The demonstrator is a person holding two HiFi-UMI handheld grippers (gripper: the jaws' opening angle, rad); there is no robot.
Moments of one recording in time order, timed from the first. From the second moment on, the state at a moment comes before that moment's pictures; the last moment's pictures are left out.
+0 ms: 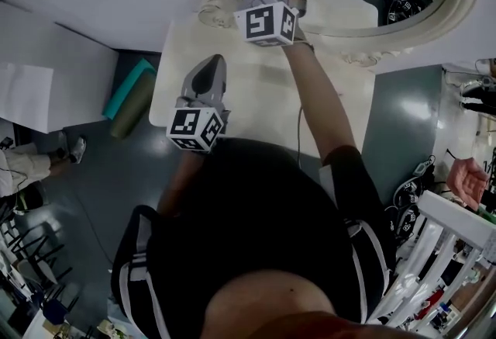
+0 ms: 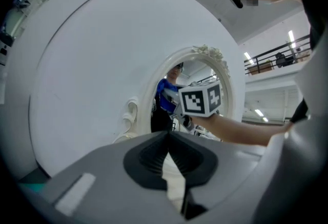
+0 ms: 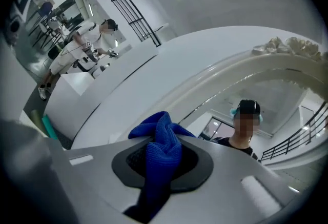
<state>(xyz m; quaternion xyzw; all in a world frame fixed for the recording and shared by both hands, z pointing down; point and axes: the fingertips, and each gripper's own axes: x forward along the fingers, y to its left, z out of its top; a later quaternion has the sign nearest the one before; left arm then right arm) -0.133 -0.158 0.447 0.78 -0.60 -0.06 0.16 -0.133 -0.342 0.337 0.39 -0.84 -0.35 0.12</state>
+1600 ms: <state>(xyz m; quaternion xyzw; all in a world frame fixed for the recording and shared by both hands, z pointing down) -0.106 -0.152 0.412 0.81 -0.58 -0.06 0.12 0.015 -0.306 0.495 0.43 -0.90 0.02 -0.04</state>
